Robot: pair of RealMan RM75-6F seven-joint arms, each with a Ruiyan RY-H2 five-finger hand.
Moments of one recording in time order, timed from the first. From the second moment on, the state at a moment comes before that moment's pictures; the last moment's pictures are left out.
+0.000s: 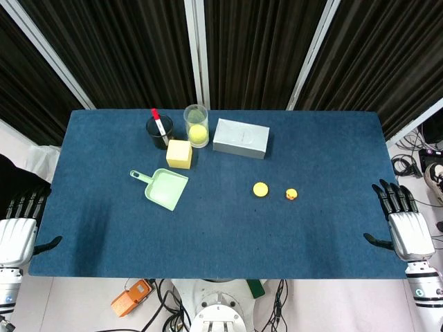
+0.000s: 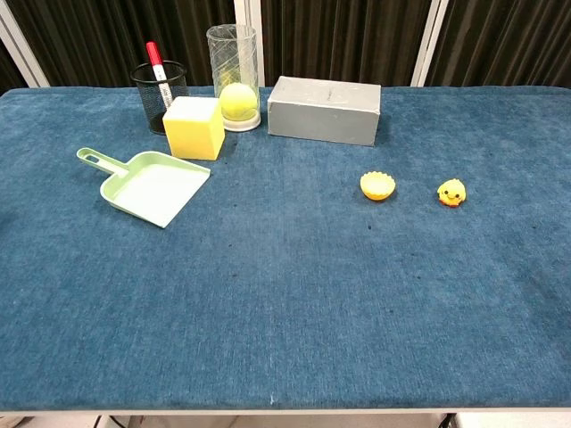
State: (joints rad) left arm -0.06 -1.15 -0.03 -1.58 1.51 1.53 0.10; right arm 0.13 -1.09 0.06 -1.64 -1.54 1.44 -0.06
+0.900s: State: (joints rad) left arm -0.06 -1.18 -0.03 -1.55 1.49 1.51 0.09; right arm 0.64 -1.38 0.18 -1.44 -1.17 0.74 -0.22
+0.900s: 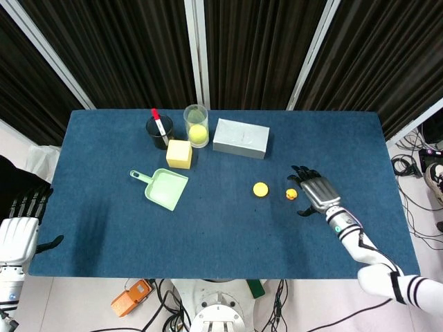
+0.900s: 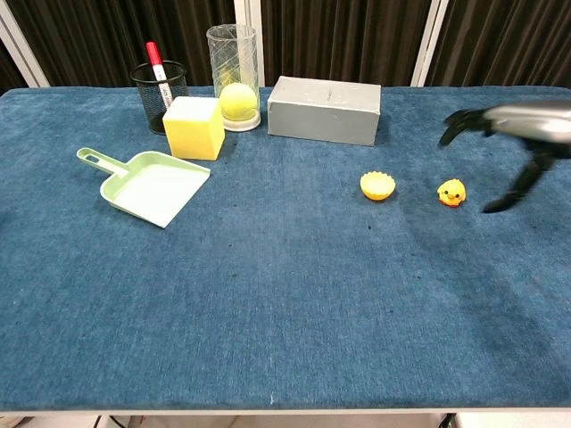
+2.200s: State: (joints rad) left arm -0.06 -1.19 -0.04 -1.53 1.48 1.51 0.09; right arm 0.72 -1.38 0.19 -1.40 -1.15 0.76 -0.12
